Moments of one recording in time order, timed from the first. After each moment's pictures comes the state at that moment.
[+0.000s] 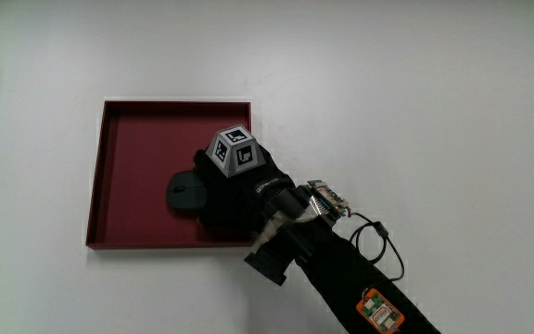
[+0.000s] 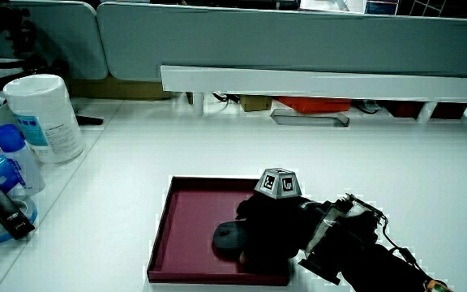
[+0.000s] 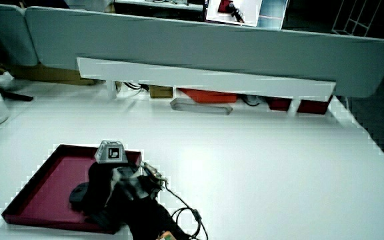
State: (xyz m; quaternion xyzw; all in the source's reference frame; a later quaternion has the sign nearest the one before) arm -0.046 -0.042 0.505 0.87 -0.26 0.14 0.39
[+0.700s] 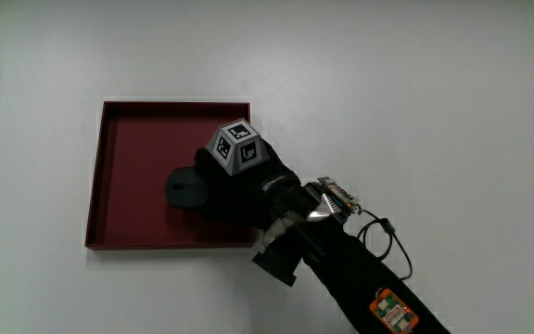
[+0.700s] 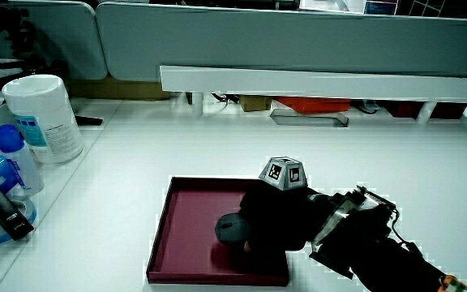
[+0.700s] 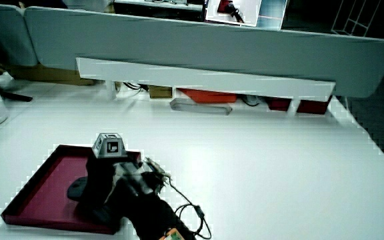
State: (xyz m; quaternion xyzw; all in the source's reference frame) arm -0.039 -0.045 0.475 0.88 -0.28 0.16 0.34
